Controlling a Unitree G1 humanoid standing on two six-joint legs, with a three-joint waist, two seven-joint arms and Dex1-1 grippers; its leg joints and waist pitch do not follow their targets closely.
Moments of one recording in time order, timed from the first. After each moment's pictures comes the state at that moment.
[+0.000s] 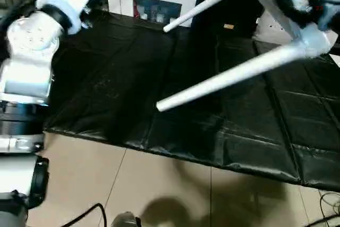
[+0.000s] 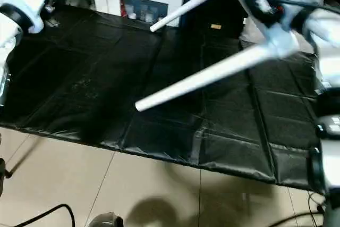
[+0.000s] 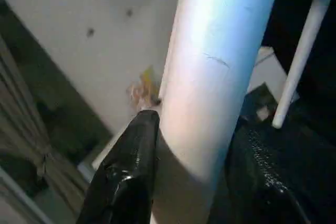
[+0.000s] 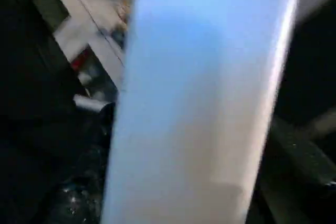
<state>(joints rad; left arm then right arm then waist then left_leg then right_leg) -0.87 0.58 0.05 0.24 0.19 0.24 -0.40 -1.05 -0.71 0.02 0.66 0.00 -0.15 0.65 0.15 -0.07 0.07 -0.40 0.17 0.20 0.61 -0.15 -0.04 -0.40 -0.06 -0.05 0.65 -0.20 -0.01</state>
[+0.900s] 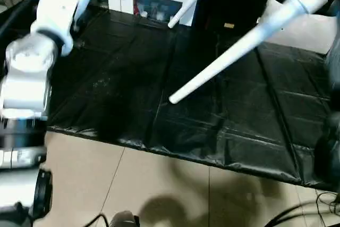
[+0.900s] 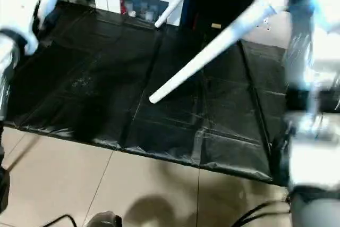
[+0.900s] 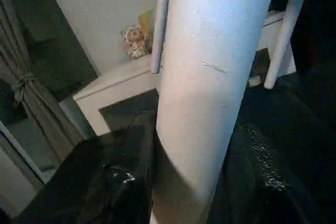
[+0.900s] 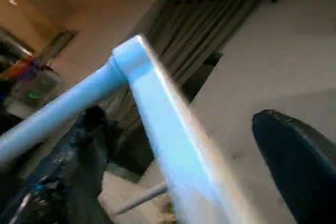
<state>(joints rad) -0.74 0.53 0.14 0.21 0.12 0.34 -0.36 -0.91 -0.47 -0.16 0.24 0.48 -0.11 0.72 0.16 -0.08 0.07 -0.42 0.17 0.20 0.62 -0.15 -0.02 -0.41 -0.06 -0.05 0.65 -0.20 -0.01</state>
